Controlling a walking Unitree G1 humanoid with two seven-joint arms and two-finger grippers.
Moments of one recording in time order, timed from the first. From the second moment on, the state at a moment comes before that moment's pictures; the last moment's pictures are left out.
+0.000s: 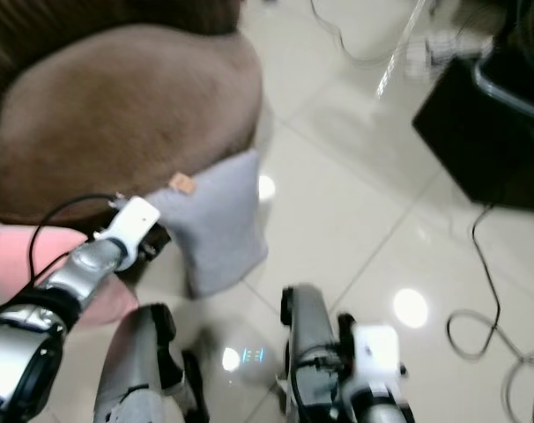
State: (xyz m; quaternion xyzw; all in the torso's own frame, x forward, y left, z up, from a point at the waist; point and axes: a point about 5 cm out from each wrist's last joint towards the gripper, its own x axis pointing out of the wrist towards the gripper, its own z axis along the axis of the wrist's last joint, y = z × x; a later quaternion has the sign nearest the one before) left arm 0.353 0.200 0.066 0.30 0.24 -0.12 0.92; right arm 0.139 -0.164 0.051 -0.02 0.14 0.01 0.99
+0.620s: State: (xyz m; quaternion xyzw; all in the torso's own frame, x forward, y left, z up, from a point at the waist) left arm 0.365 0.209 0.086 0.27 0.20 -0.06 0.94; right arm 0.100 -0.174 0.062 -0.03 0.18 -0.02 0.98
